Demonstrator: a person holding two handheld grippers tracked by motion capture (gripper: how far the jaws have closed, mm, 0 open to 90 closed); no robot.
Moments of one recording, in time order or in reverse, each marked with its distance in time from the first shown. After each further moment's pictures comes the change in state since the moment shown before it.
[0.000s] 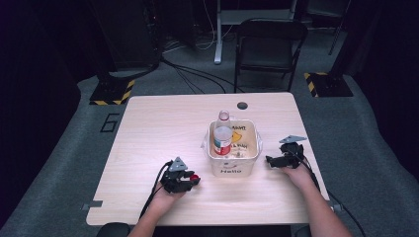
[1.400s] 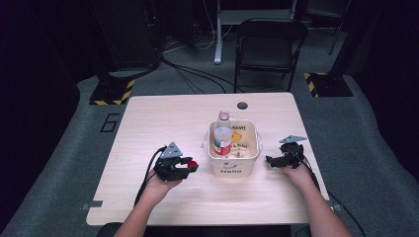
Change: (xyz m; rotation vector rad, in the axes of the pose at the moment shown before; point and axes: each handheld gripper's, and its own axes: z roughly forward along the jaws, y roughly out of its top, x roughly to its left) left arm -0.004 0.054 -0.049 -0.075 -0.010 0.043; right arm 0.000 0.000 0.000 0.000 0.000 0.000
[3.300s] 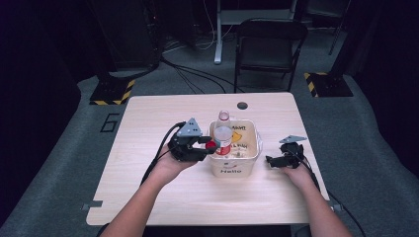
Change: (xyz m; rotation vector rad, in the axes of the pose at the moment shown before) left arm -0.036 0.104 -0.015 -0.031 -0.071 0.203; right arm 0.000 0.000 0.000 0.000 0.000 -0.001
